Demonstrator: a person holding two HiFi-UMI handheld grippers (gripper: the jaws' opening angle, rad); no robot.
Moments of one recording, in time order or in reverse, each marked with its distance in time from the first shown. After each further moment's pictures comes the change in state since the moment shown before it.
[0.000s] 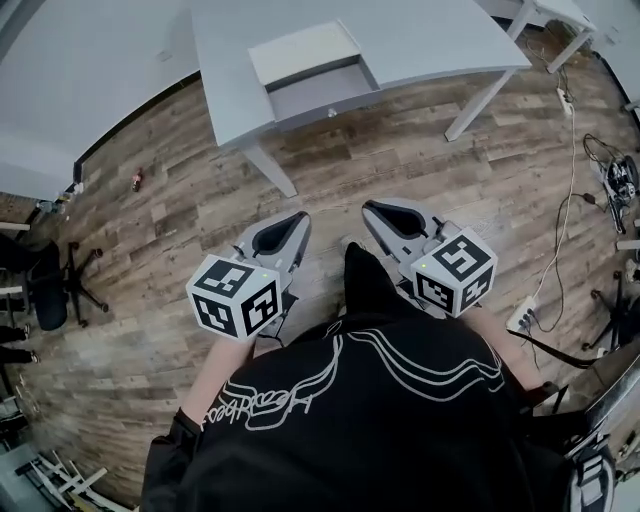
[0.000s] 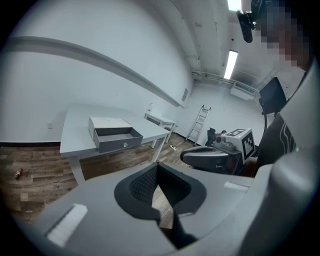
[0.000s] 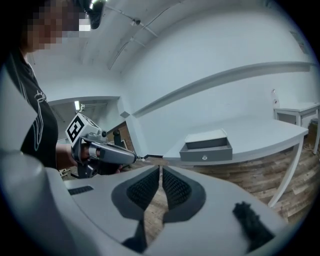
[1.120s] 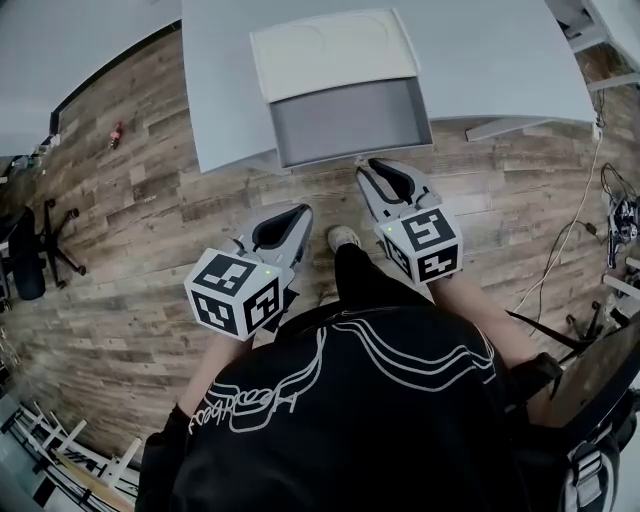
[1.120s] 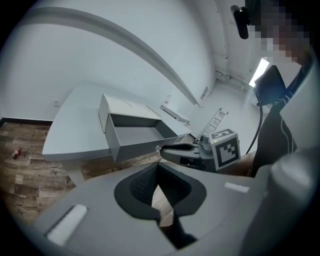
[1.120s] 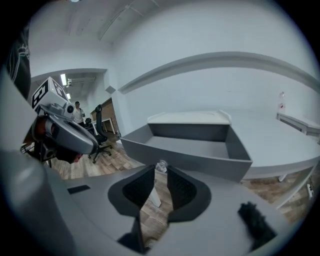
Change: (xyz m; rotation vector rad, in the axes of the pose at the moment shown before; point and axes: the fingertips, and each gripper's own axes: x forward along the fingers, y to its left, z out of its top) left arm 0.125 0.143 0.015 -0.202 0.098 0.067; right arm 0.189 -0.182 -0.026 -0.101 0.237 -0.108
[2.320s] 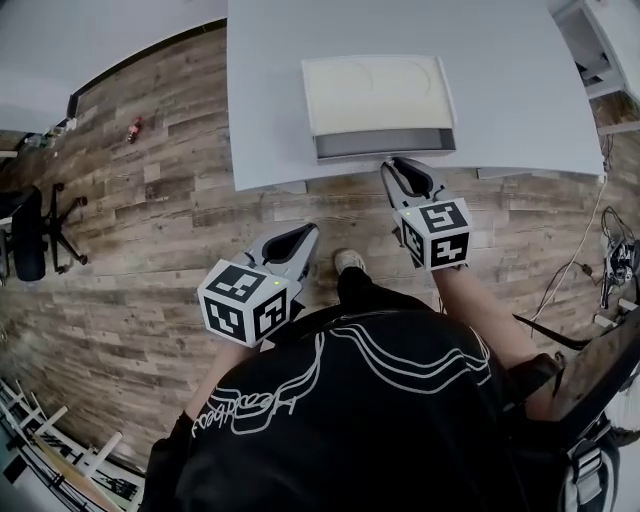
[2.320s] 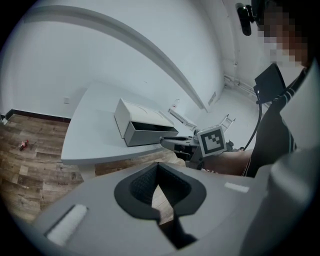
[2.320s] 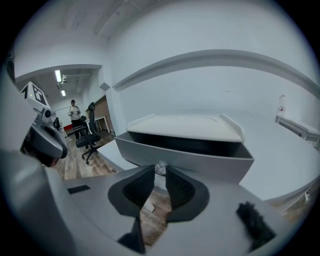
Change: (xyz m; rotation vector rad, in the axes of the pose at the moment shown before) left arm -0.022 0.041 0.014 -0.088 -0.023 0.045; right arm 0.054 -0.038 0.040 -0.005 0.023 -0.054
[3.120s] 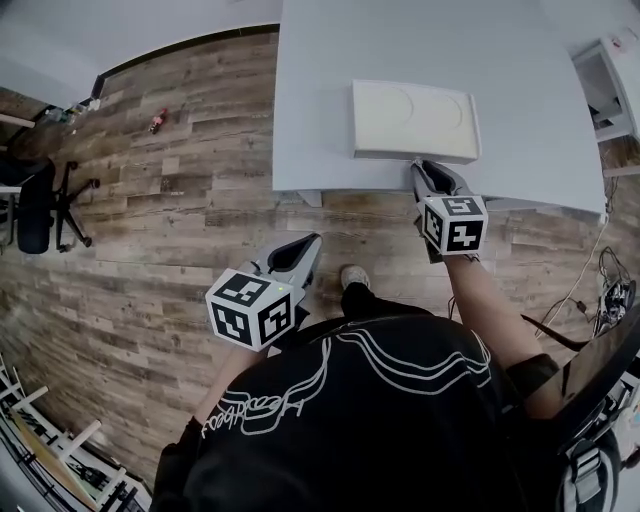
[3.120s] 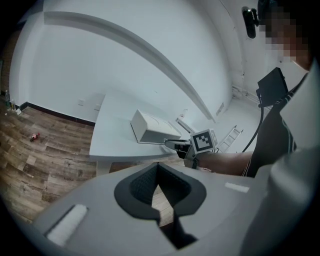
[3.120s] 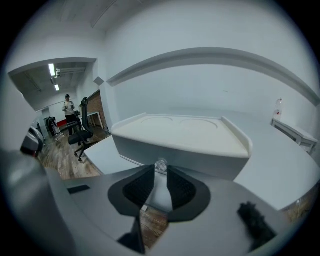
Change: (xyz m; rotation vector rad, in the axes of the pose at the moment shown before) left arm -0.048 0.023 0.000 -0.090 -0.102 0.071; right arm 0.025 -0.020 0.016 -0.006 0.043 -0.072
